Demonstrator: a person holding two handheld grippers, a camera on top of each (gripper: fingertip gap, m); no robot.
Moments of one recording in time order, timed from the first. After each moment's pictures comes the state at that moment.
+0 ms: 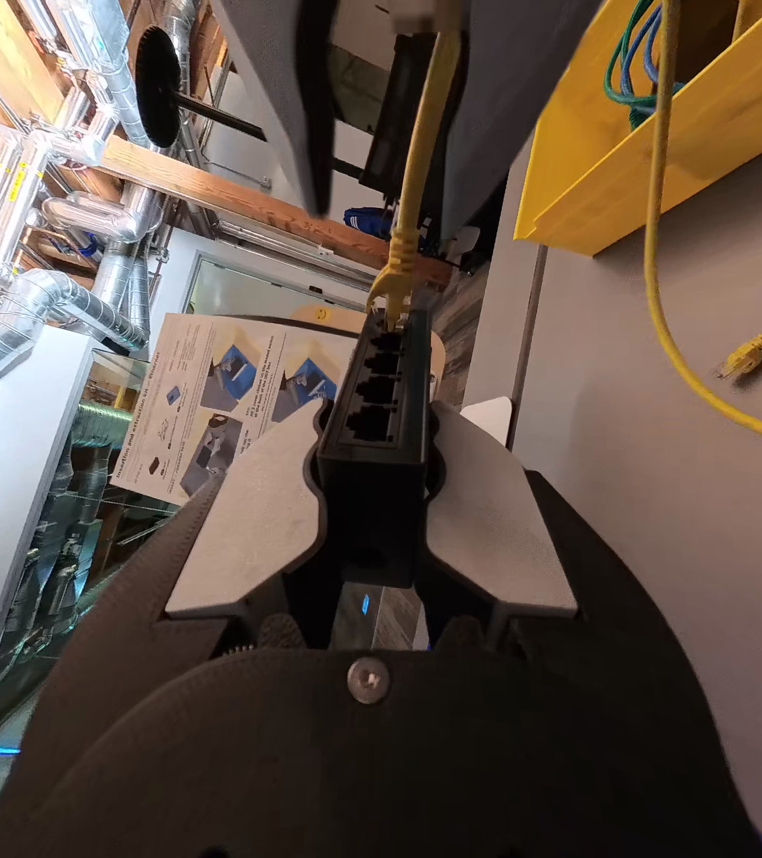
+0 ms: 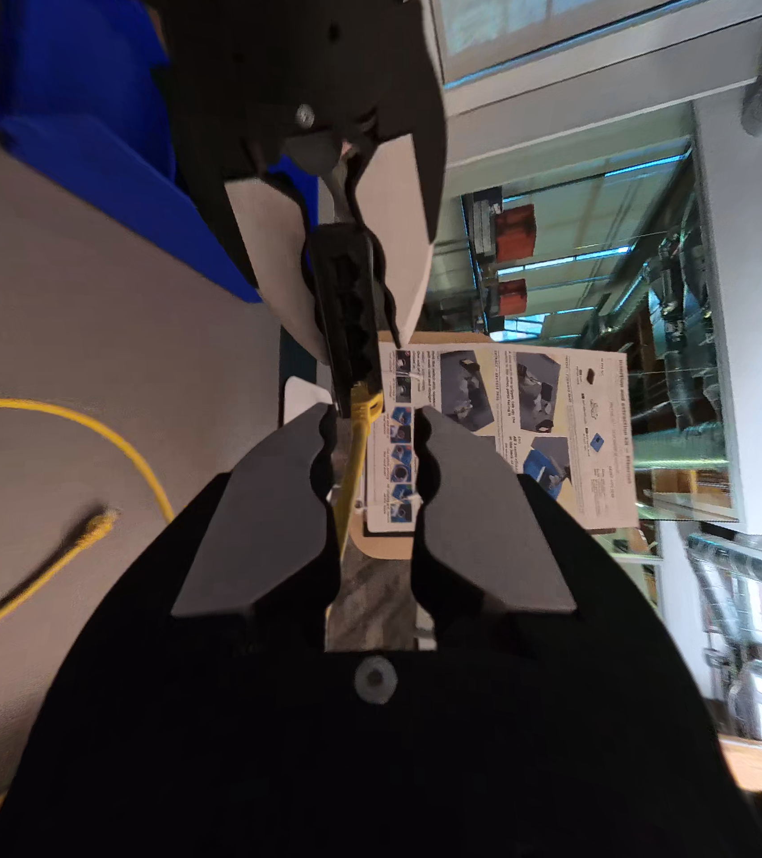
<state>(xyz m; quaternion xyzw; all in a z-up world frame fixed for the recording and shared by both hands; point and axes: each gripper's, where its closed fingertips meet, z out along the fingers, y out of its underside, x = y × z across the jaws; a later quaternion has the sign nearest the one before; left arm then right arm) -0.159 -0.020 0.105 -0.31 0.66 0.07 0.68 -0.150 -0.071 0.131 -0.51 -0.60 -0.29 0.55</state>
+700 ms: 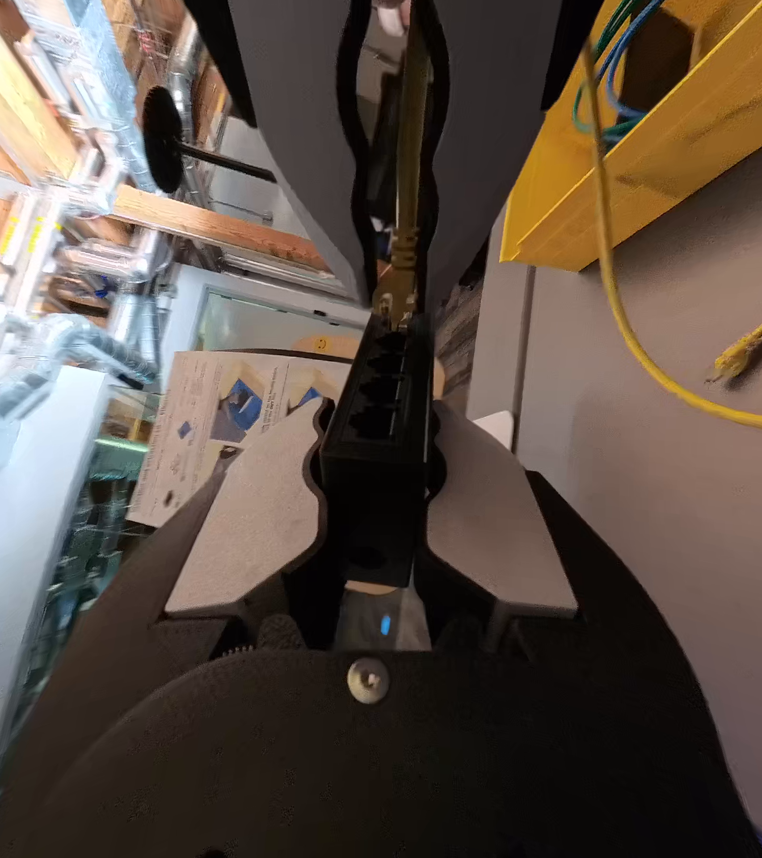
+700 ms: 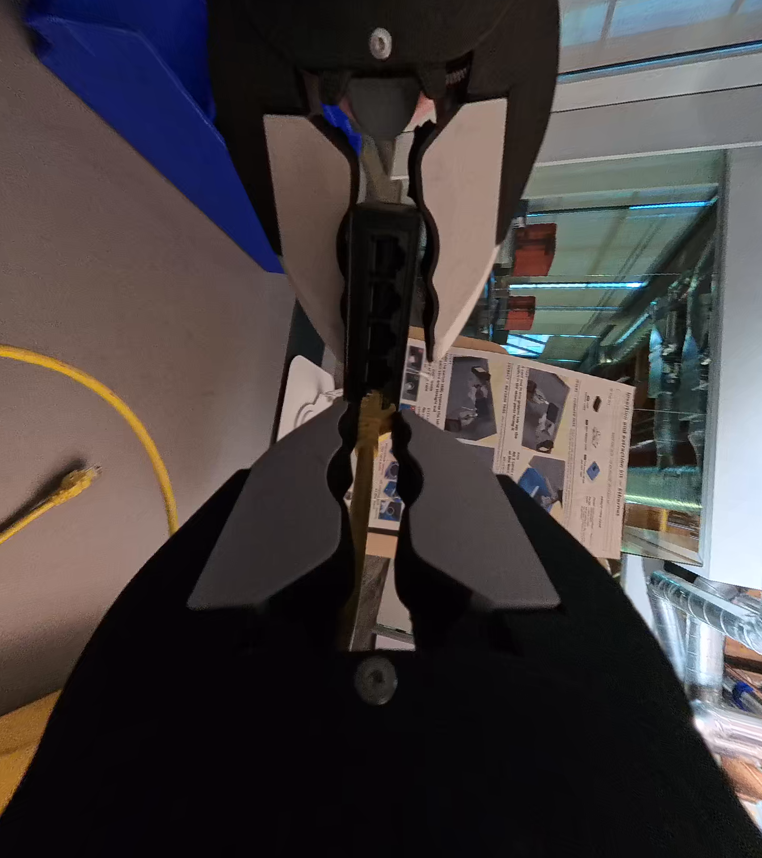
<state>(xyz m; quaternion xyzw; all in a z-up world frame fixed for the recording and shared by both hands) -0.151 -0.039 0.105 -0.27 0.68 0.07 0.68 -0.146 -0.067 0.113 -0.48 -0.65 -0.31 0.50</state>
